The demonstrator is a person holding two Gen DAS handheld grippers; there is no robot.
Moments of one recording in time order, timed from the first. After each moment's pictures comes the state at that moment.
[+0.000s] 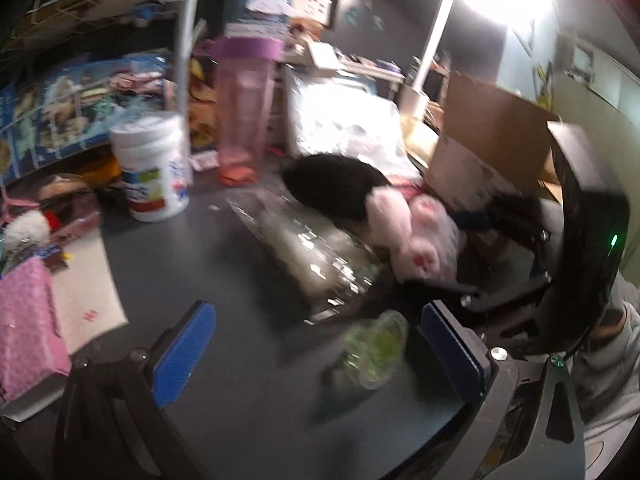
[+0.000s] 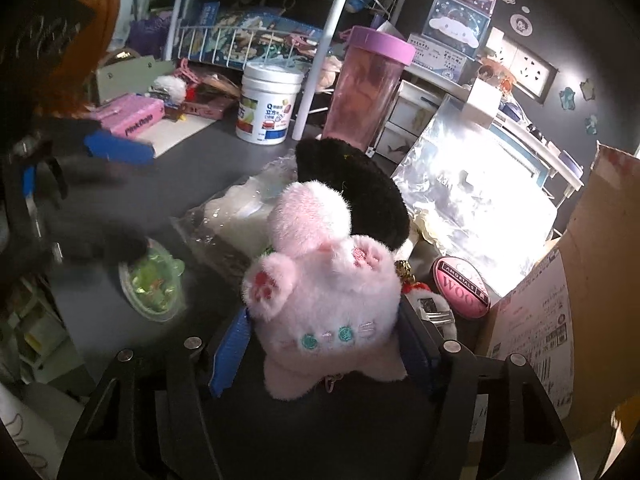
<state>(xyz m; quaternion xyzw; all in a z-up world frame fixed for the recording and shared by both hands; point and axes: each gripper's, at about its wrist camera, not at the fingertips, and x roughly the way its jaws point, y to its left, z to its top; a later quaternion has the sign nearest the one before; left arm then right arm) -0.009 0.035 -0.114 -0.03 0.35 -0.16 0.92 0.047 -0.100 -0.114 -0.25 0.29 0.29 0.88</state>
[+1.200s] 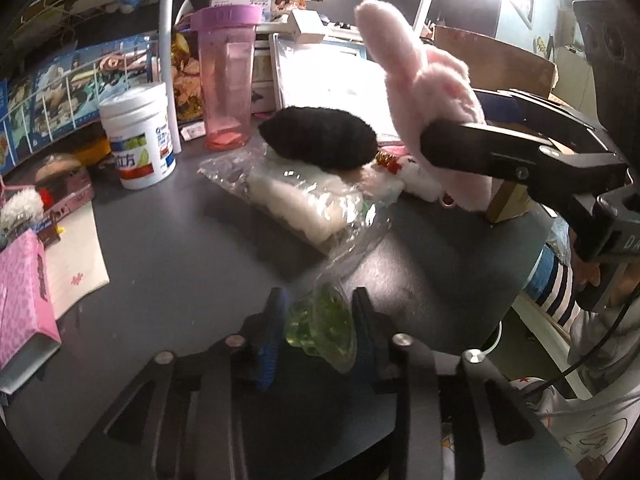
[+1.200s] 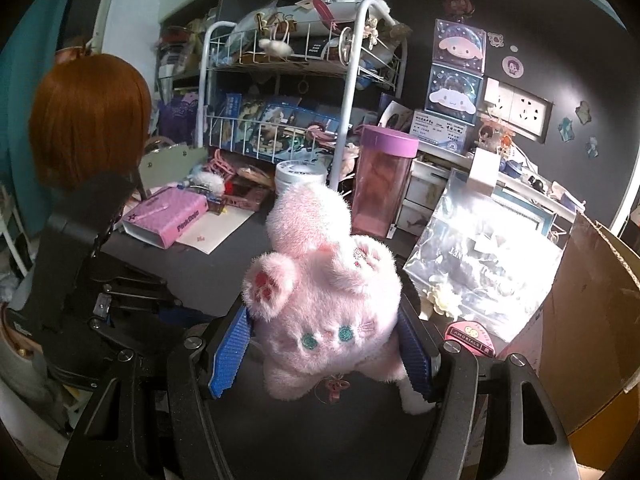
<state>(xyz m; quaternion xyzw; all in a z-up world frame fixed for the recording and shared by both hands) -0.018 0.021 -0.125 0.00 0.39 -0.15 0.91 0.026 -0.102 -0.059 -0.17 0.21 0.36 0.89</state>
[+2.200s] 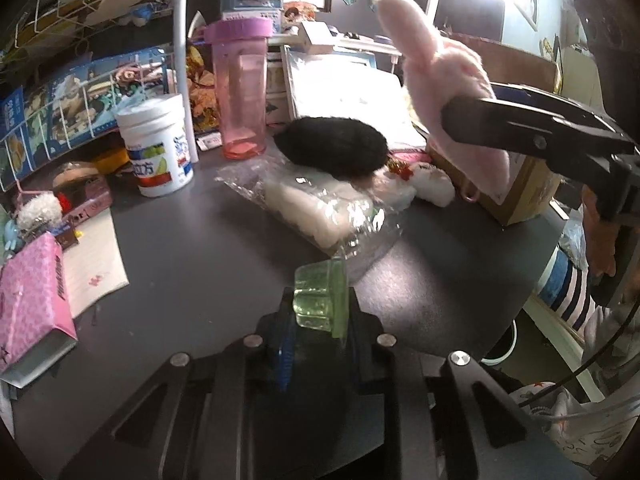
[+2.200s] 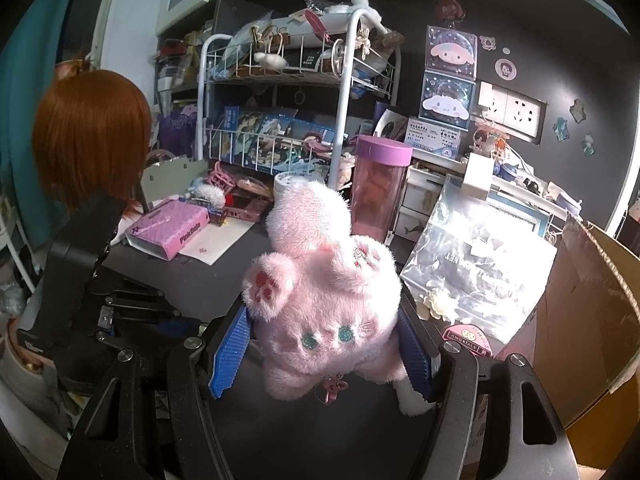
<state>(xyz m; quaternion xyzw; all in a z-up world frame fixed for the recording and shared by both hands) -0.024 0.025 -0.120 0.01 0.36 -0.12 0.93 0.022 -0.110 -0.051 -0.15 0.20 0.36 0.90</state>
